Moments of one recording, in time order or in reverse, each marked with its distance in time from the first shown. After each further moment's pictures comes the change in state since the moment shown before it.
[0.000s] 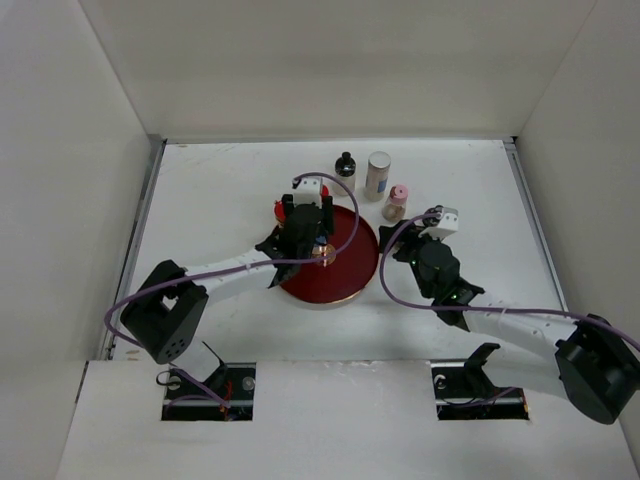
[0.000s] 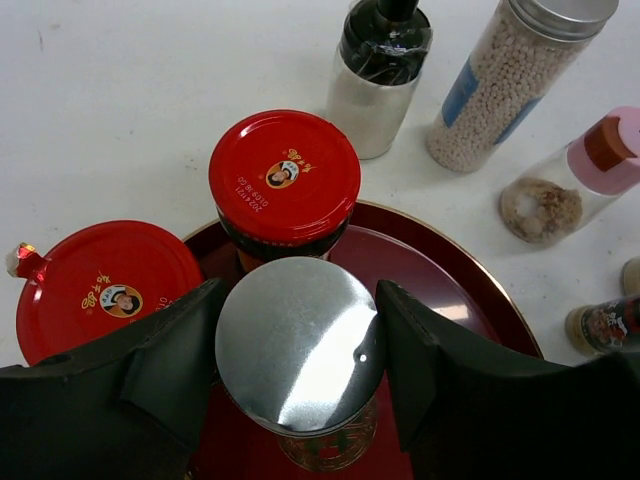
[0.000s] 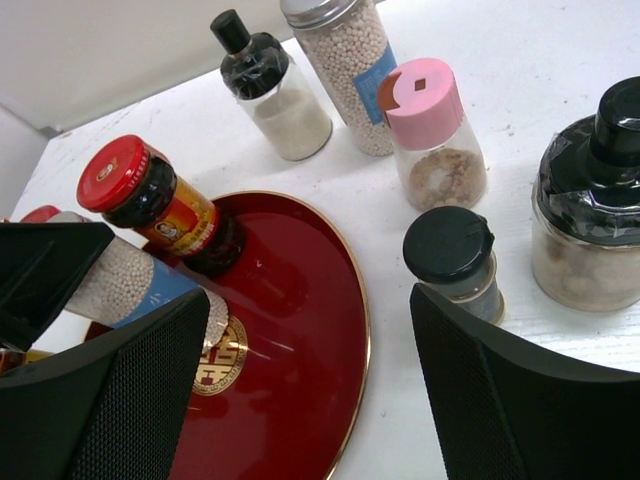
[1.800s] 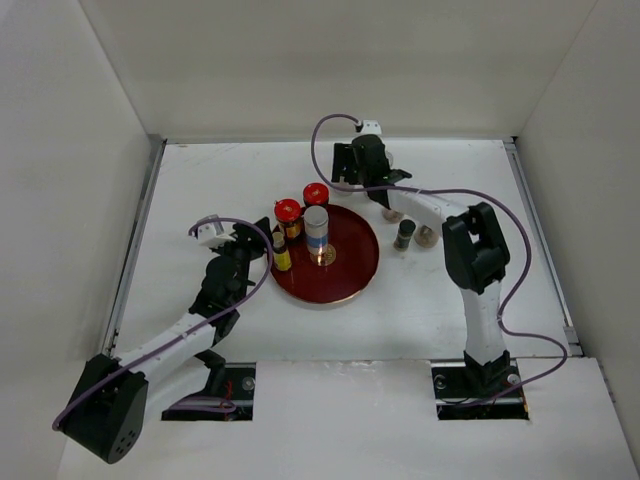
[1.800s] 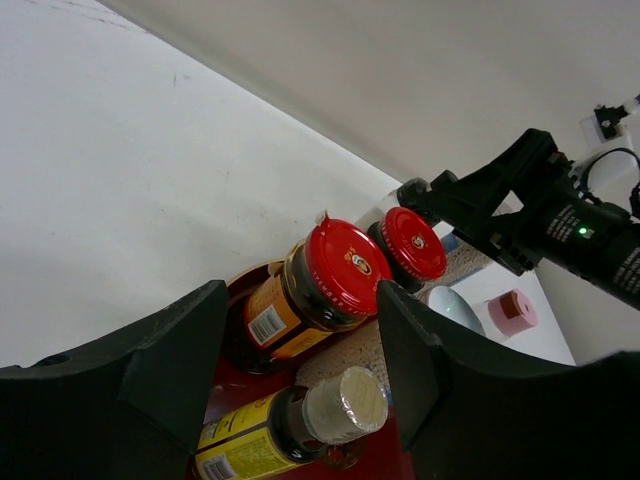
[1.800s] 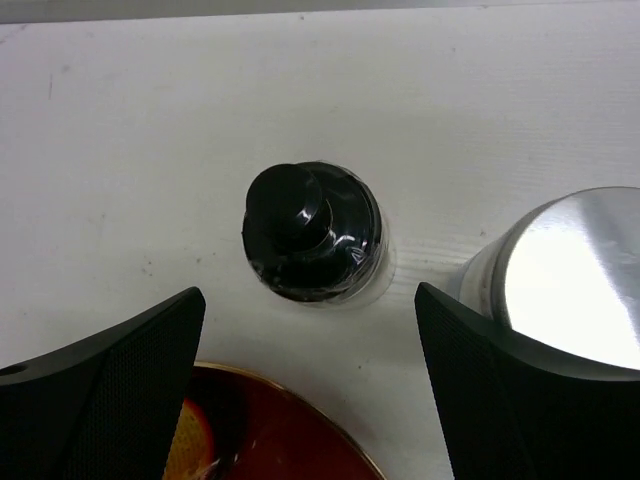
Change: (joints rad) left arm 0.266 -0.604 -0.616 0.376 0.089 -0.329; right arm -0.179 0.982 1.234 -0.578 -0.286 -0.190
